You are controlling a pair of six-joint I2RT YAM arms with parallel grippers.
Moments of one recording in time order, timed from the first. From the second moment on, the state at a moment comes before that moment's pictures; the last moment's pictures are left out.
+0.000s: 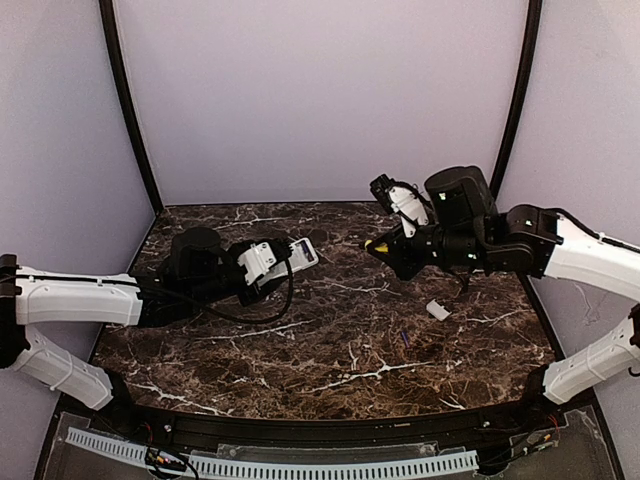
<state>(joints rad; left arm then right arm) -0.86 1.31 0.70 0.28 -0.09 0.58 1.01 1.25 1.18 -0.49 0.16 0.14</state>
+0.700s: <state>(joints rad) -0.86 1.23 0.73 0.10 0.09 0.45 1.06 1.45 1.48 -0.71 0.06 0.26</state>
